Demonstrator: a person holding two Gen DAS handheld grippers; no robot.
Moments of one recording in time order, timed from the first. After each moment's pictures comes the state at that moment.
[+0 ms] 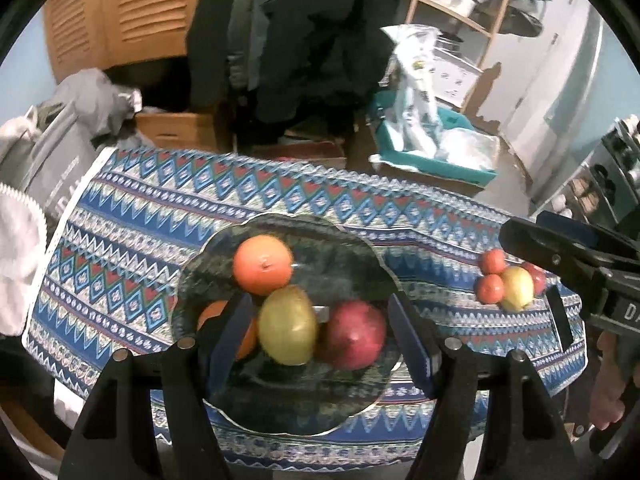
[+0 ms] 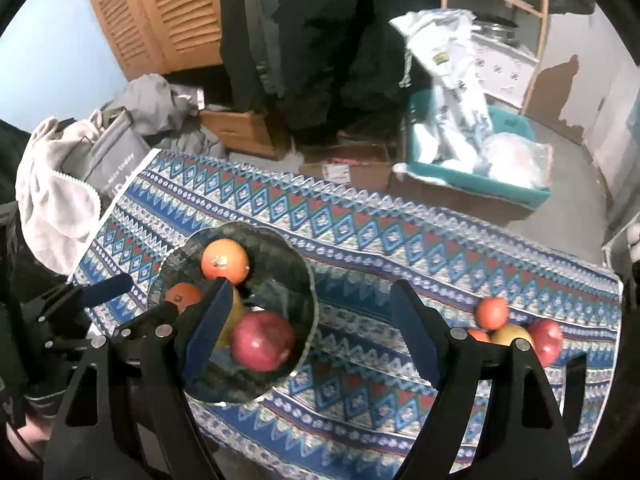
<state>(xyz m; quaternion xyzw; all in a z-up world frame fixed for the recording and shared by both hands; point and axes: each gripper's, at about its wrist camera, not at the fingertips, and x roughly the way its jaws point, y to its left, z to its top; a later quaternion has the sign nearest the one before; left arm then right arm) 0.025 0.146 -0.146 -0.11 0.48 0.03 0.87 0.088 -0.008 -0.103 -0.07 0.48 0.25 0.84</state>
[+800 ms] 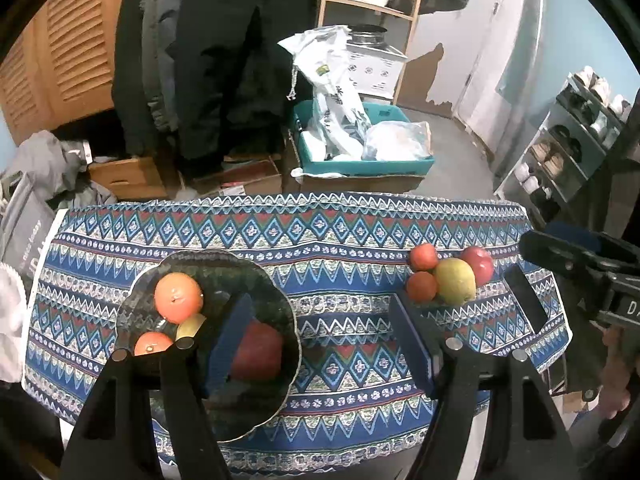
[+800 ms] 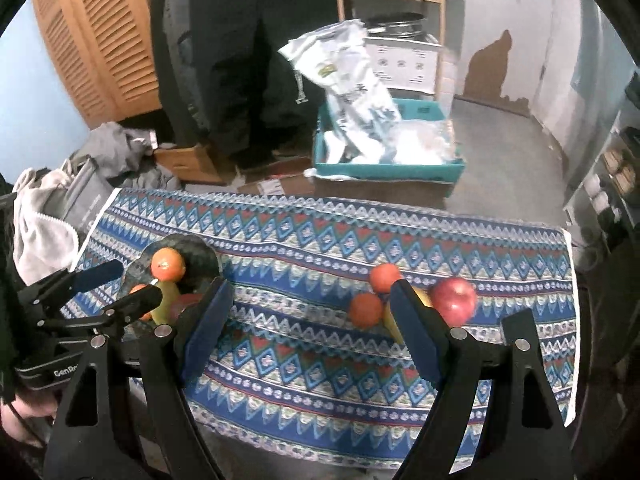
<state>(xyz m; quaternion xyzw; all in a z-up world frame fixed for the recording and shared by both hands) 0.039 0.042 -0.108 -0.06 0.46 -0.04 0.88 0.072 -0.144 -0.069 -0.02 0.46 0.18 0.87</state>
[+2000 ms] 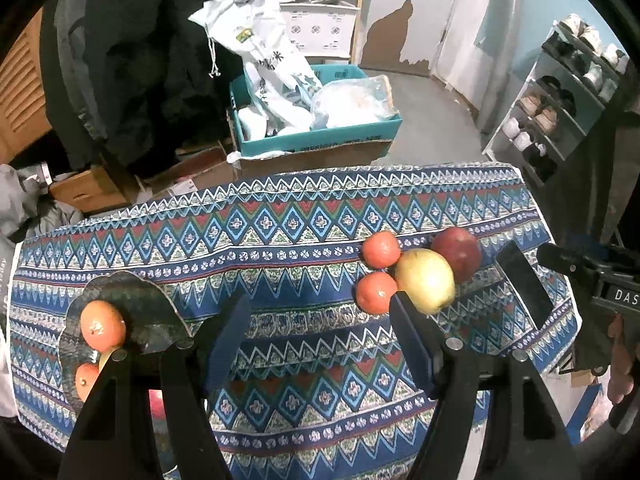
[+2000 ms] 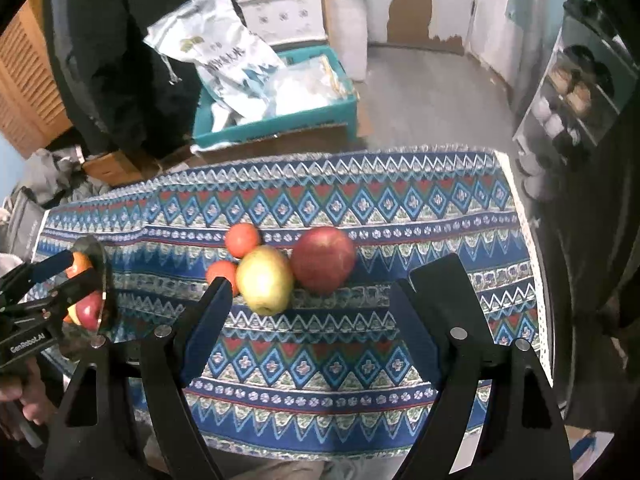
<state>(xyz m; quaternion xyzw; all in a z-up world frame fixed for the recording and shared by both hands) 0.104 -0.058 -0.157 -0.01 0.51 -0.07 0.86 0.110 -0.291 -0.141 0.03 0.53 0.07 0.84</state>
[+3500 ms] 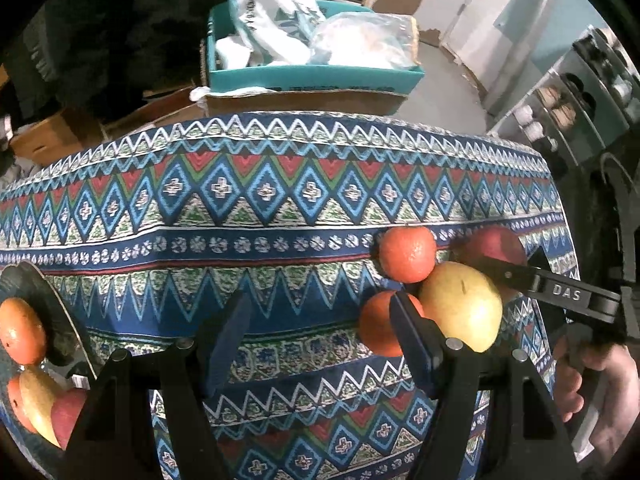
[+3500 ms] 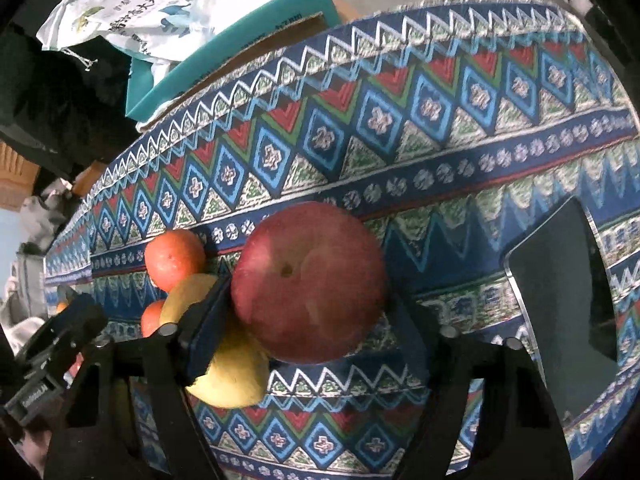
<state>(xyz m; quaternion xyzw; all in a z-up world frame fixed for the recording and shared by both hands) 0.167 -0.070 -0.255 -0.06 0.58 -0.09 0.81 0.187 -0.305 -0.291 0.17 0.63 0.07 0.76</state>
